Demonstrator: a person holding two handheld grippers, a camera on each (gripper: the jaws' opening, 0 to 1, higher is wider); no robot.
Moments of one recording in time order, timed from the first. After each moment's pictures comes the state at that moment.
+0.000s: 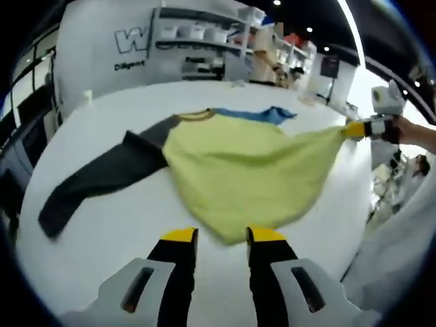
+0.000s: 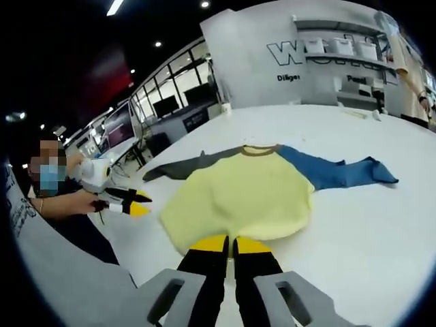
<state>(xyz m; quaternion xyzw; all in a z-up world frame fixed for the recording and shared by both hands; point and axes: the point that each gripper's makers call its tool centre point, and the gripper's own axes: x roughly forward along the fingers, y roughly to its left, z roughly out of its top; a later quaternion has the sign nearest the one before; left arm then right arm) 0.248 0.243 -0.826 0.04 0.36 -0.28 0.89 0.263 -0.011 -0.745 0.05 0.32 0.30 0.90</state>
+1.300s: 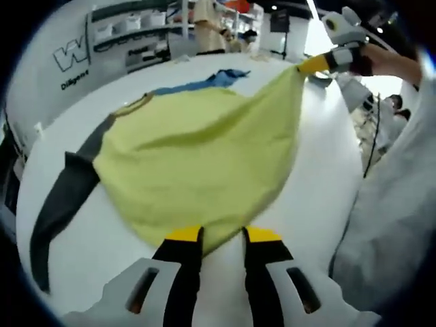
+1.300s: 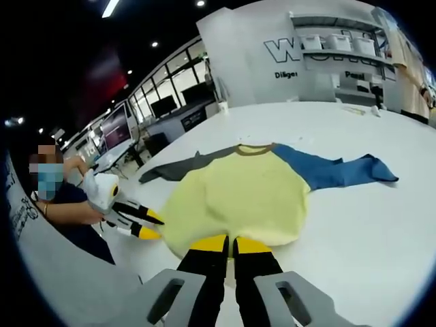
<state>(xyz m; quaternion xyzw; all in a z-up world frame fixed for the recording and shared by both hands) 0.253 0.194 -0.853 0.14 0.38 -0.38 0.83 0.276 -0.020 -0.751 0.06 0.33 0.29 0.90</state>
